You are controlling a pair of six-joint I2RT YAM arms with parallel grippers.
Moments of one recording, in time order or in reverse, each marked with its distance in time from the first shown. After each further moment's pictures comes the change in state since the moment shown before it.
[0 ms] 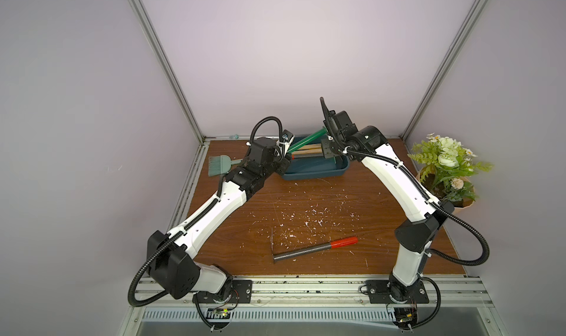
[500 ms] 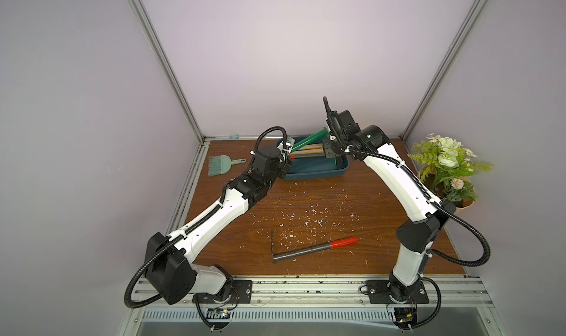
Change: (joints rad) left arm -0.063 -0.037 -0.113 0.120 -0.263 0.080; right arm -0.035 -0.018 -0.032 0.009 -0.056 0.010
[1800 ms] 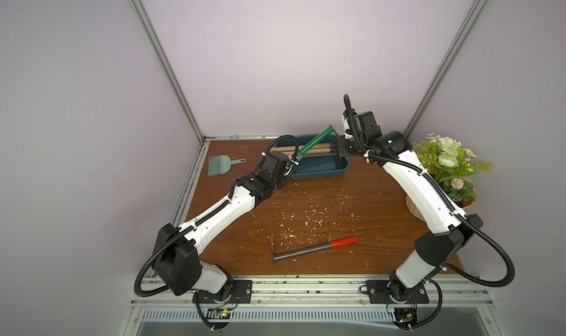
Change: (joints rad) left arm 0.009 0.069 0.051 -0.237 0.101 0.134; right arm -0.092 -0.218 -0.239 0.196 -0.113 -0.031
